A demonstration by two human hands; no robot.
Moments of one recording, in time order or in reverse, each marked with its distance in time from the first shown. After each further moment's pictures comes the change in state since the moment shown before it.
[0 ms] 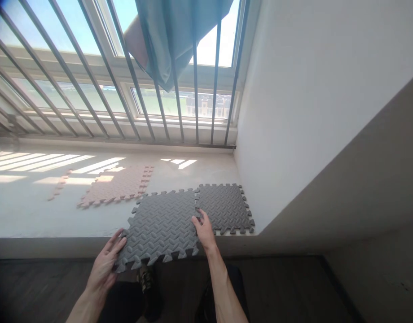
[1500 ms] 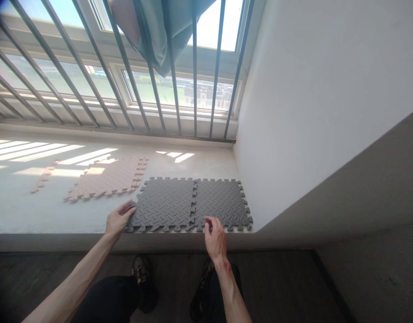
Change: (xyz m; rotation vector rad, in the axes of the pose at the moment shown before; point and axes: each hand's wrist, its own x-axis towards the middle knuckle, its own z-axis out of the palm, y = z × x) left_hand 0.137 -0.007 0.039 0.645 -0.036 0.450; right_hand -0.026 0.008 -0.060 -0.625 0.052 -0.304
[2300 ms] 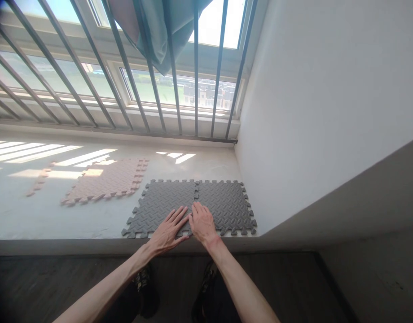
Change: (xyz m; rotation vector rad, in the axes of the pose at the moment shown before) left_hand -0.092 0.019 0.107 0.721 -0.658 1.146; right_hand 0.065 -0.037 0.043 -0.512 -0.322 -0.383
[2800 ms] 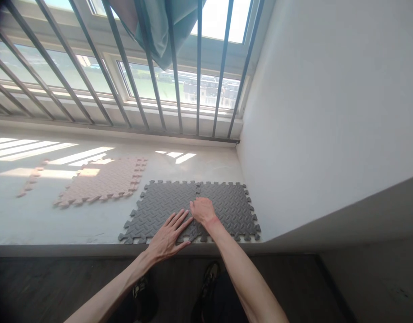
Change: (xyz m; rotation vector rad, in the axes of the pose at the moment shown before) left_hand 0.002 0.006 -0.009 -0.024 -0.029 -0.027; right_hand 0.086 0.032 0.012 -0.102 -0.098 0.064
